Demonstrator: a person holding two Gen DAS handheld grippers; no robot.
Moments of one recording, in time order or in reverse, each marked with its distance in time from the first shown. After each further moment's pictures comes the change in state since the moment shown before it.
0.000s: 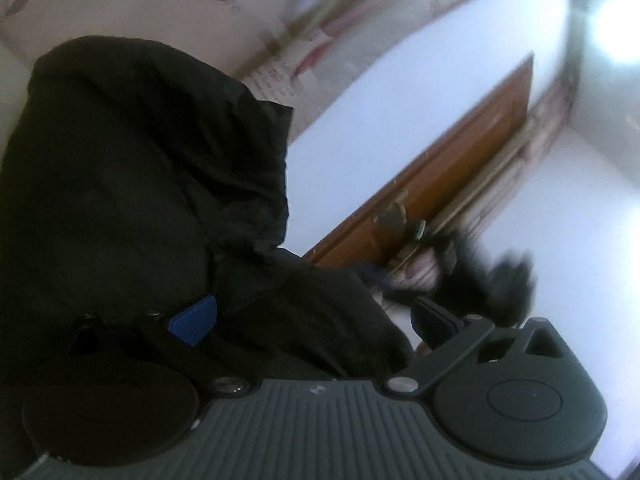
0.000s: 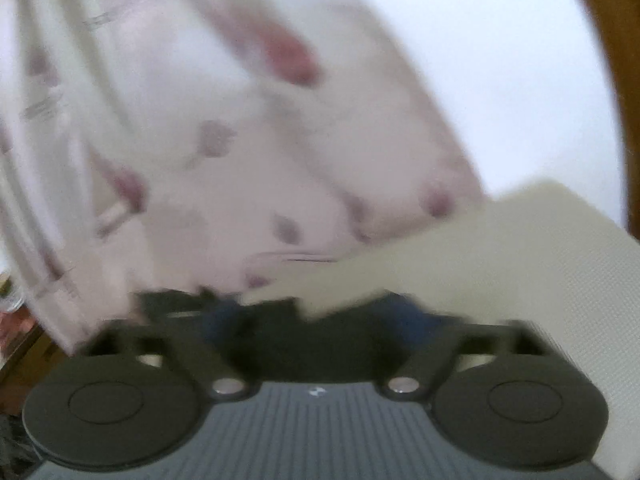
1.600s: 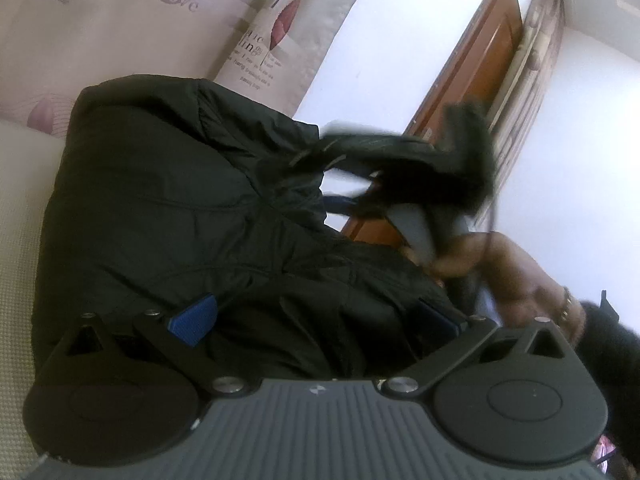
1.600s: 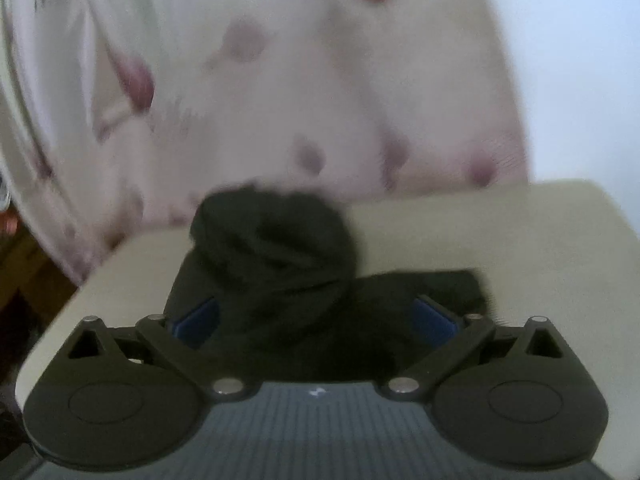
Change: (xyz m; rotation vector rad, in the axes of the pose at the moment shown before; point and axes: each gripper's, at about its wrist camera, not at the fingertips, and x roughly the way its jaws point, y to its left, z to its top) left arm 0.019 -0.022 -0.033 0.254 0.067 0.165; right arm 0.100 0.034 -0.025 -0.160 0.261 -0.044
